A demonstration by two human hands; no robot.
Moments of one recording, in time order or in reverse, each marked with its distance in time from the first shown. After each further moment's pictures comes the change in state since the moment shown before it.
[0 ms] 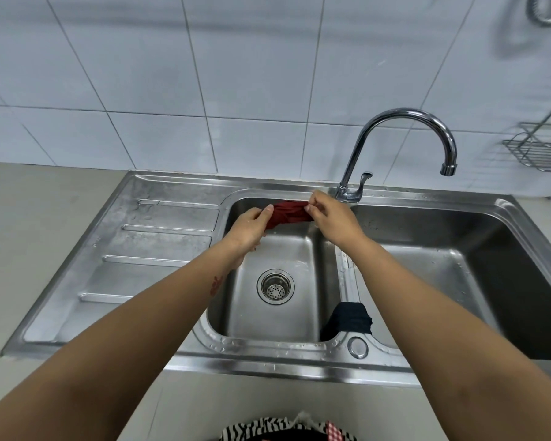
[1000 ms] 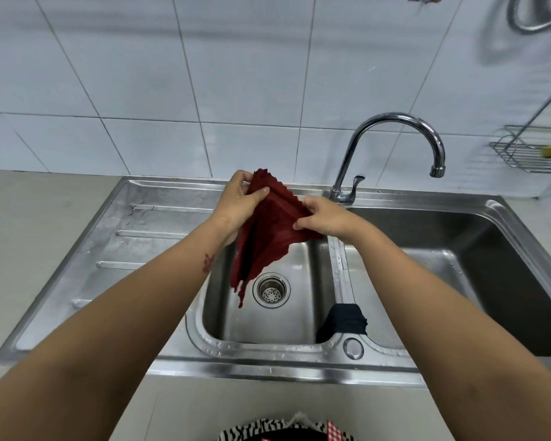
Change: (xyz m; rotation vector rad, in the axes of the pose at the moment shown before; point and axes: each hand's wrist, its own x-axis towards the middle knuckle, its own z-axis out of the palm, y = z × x) left_hand 0.003 0.044 -0.016 -0.360 0.064 0.237; right_hand 0.005 -0.020 -0.022 0.353 -0.380 0.130
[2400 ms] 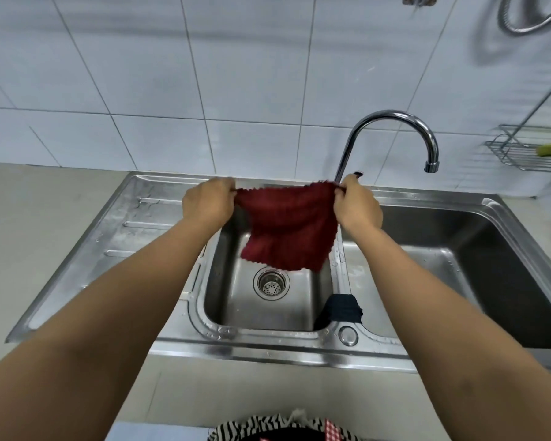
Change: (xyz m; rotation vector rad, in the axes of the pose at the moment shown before) left_hand -0.015 0.000 -0.041 1.280 0.294 0.325; right_hand -0.033 0.010 -0.012 -0.467 0.828 0.095
